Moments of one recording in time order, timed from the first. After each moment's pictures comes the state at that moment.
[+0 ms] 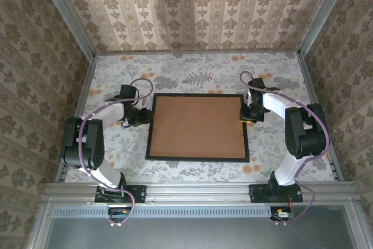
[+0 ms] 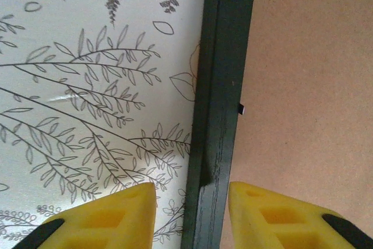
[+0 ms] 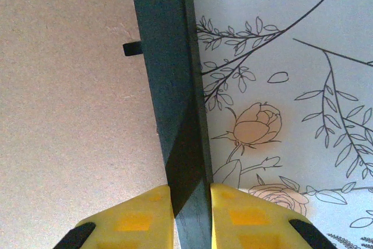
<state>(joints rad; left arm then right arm) -0.18 1.61 0.89 -0.53 0.32 -0.28 0.11 1.74 1.04 -0.69 -0.15 0.33</state>
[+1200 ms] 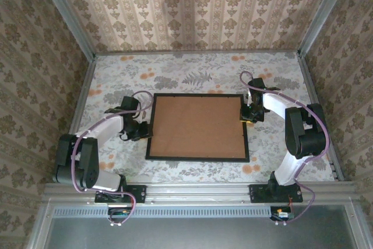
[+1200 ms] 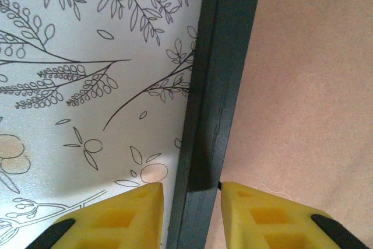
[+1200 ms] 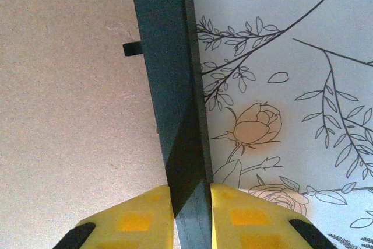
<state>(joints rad) -0.25 1.42 0.73 -0.67 0.29 -0.35 0.11 1.74 1.04 -0.69 -0.15 0.33</state>
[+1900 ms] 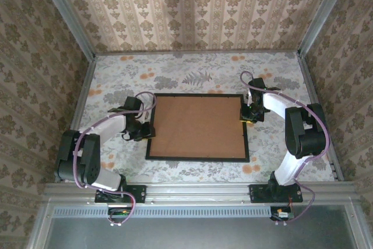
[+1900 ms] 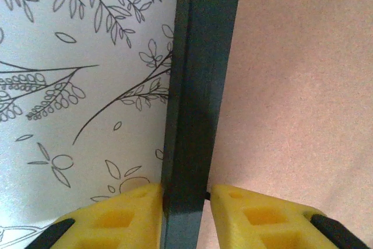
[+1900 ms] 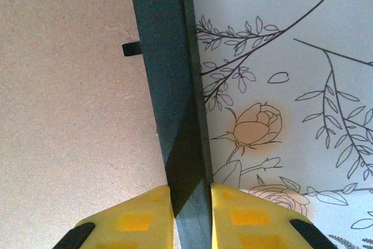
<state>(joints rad) -0.28 1.46 0.73 -0.63 0.30 -0.35 0.11 1.74 1.04 -0.69 -0.16 0.33</state>
